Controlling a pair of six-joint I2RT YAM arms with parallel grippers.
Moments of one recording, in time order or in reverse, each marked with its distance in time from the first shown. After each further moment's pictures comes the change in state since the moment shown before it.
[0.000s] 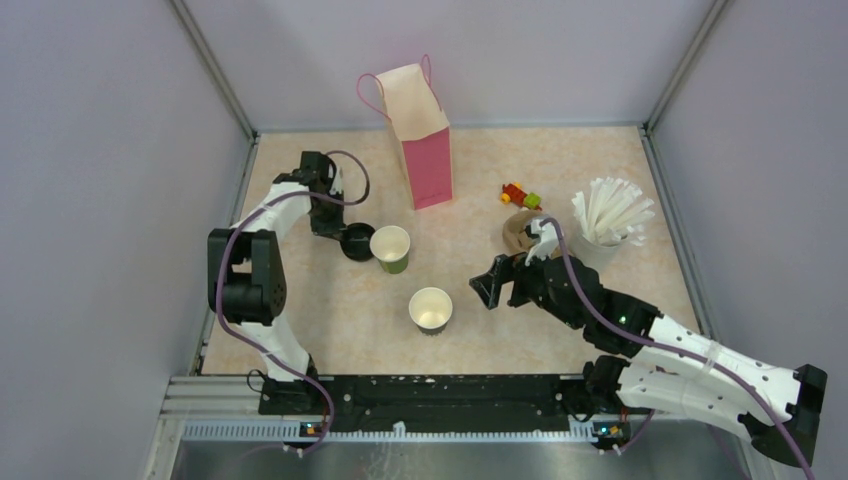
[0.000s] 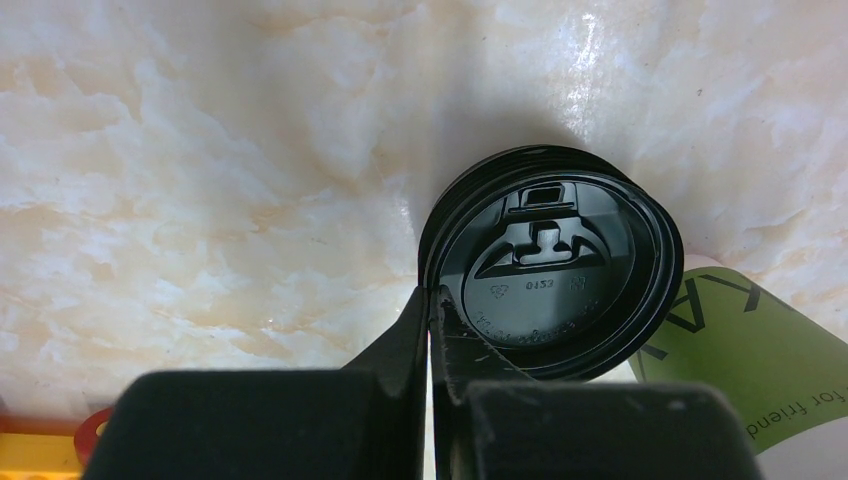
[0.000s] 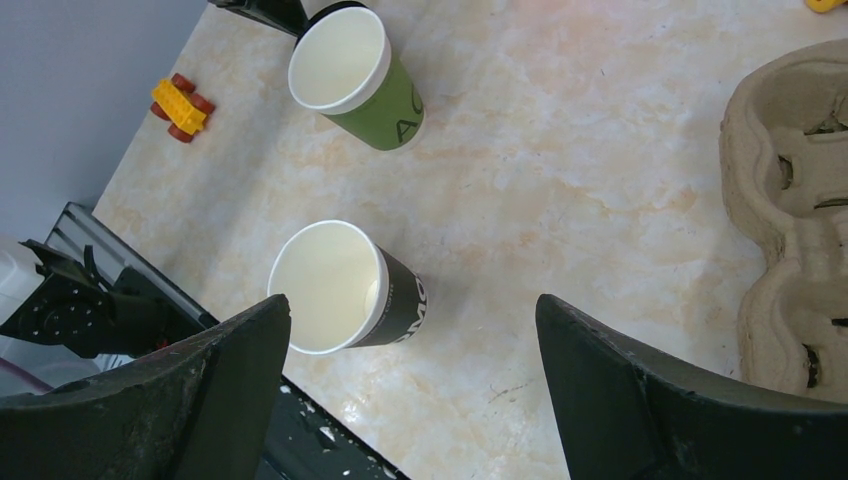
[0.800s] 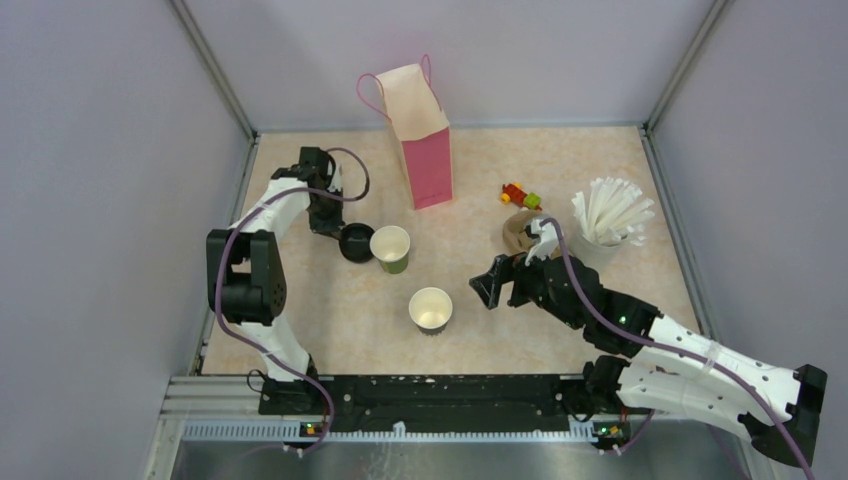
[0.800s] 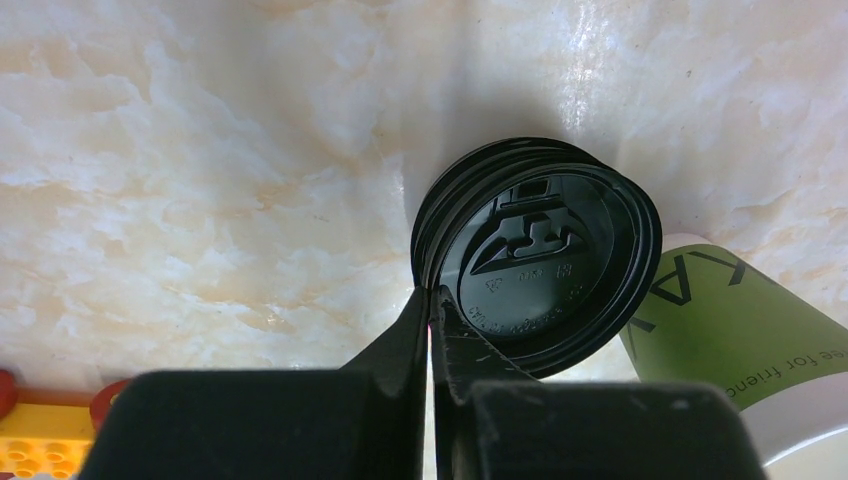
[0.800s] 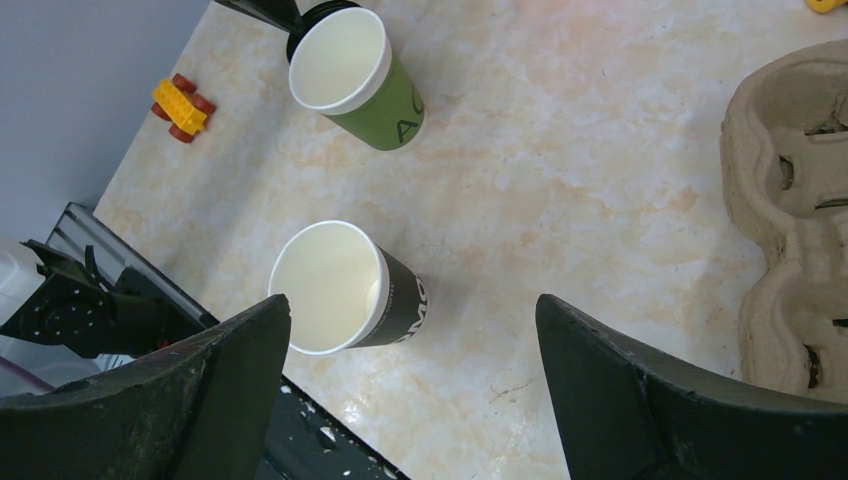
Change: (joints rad) left arm -0.002 0.000 0.051 -0.077 0.000 0.004; right arm 0.000 0.000 0.000 0.001 0.000 0.000
